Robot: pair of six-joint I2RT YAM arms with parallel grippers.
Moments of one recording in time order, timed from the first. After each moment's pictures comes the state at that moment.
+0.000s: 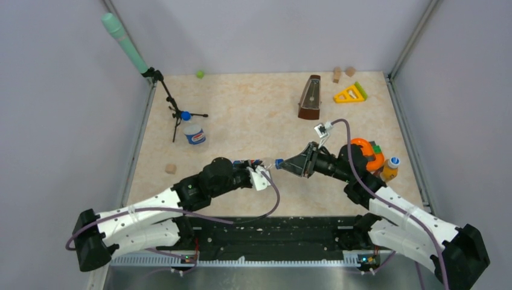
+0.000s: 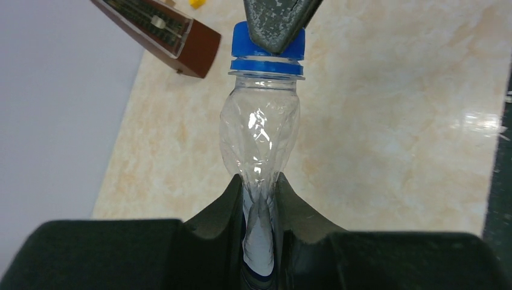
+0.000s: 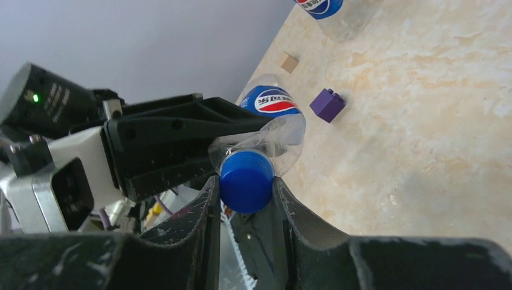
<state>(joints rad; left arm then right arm) -1.06 0.90 0.59 0.04 -0.06 0.65 0.68 0.85 0.48 0.30 -0.43 0.87</state>
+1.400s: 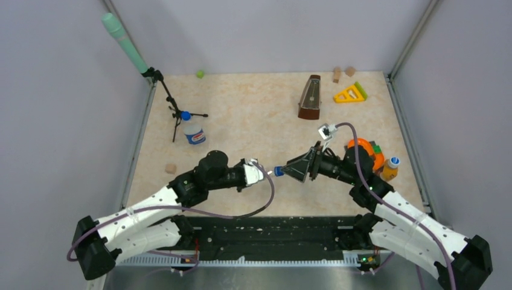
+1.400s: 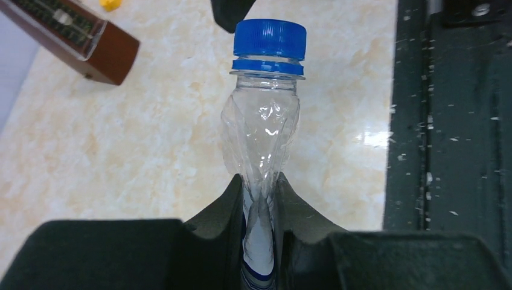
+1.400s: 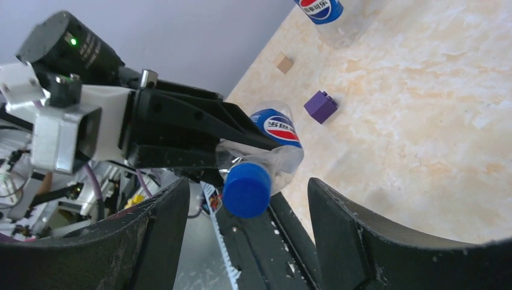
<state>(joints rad) -0.89 0.89 0.64 -0.11 0.39 0.43 0.69 0.75 0.51 0.16 -0.46 0.70</state>
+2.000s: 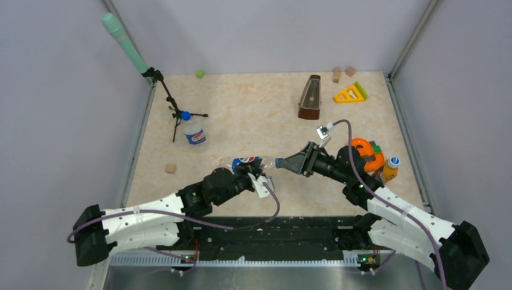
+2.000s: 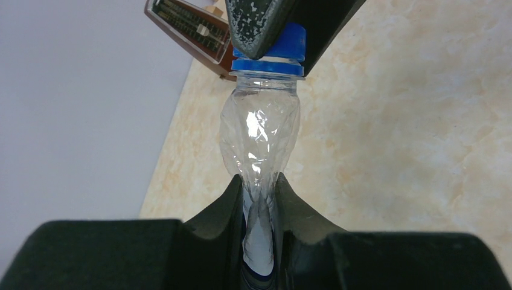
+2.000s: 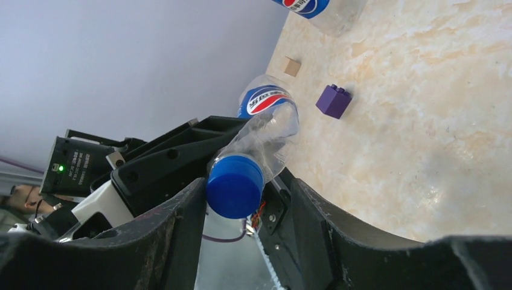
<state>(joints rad) -1.12 0.90 0.50 0.19 -0.18 0.71 0.69 0.86 0.45 0.33 -0.39 1.02</state>
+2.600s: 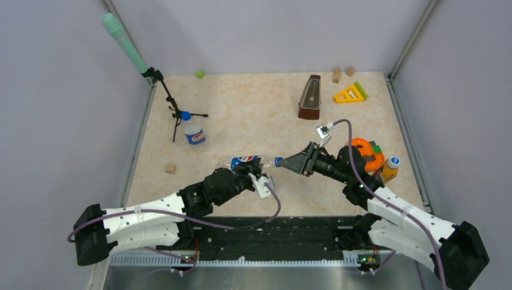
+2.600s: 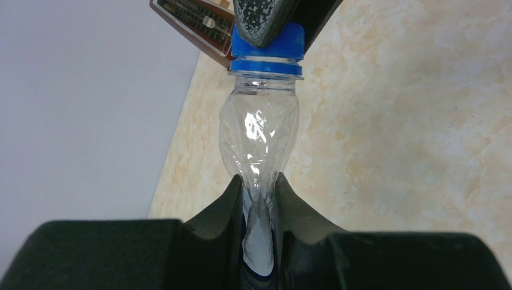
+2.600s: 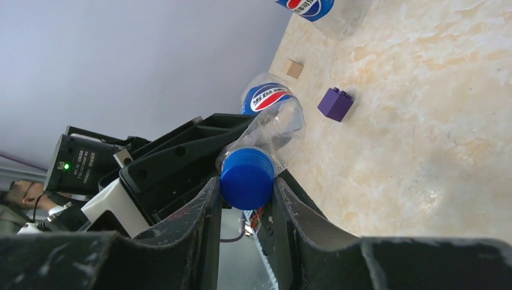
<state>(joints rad) -1.12 0.91 0.50 0.21 -0.22 0.76 0.68 0.86 0.45 0.35 -0.39 1.02</state>
